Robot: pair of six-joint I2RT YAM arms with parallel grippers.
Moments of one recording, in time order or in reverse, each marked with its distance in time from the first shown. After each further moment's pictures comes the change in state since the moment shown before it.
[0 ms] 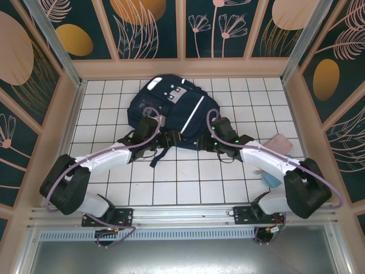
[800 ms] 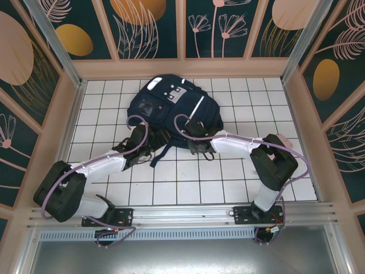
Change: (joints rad) left arm 0.021 -0.058 -0.131 0.076 -0.137 -0.306; right arm 0.158 0.337 0.259 -0.183 0.301 -0.103
